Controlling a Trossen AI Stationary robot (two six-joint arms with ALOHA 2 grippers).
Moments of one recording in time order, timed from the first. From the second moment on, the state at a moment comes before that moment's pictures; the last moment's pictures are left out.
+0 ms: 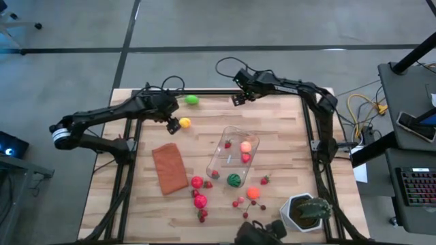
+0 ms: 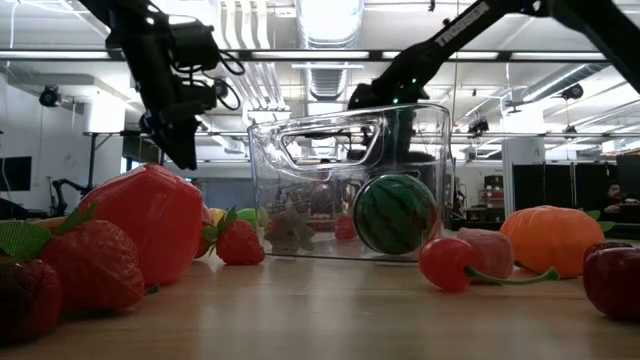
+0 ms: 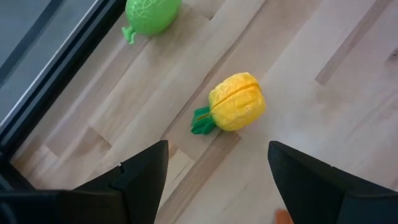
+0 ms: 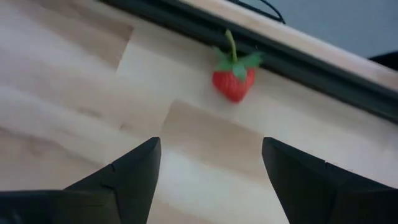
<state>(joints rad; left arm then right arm) 0.53 1.17 0.86 -0.76 -0.19 -0.07 -0.63 2.01 1.57 -0.82 0.18 0.52</state>
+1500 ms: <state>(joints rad) 0.66 1.19 0.84 -0.66 -0.20 0.23 -0.74 2.23 1.78 -0.91 0.07 0.52</state>
